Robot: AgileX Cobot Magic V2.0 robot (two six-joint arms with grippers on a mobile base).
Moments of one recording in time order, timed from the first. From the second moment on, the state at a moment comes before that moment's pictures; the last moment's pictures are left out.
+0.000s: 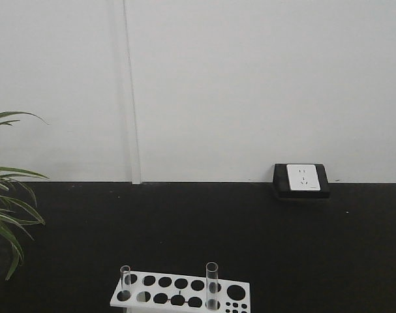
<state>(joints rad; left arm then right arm) -0.13 0.83 -0.71 0.01 -0.07 -0.02 -0.05 0.75 -0.79 0.05 -0.05 -0.02</state>
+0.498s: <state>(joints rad) -0.13 0.83 -0.71 0.01 -0.09 -0.03 -0.05 0.75 -0.79 0.06 -0.05 0.00</state>
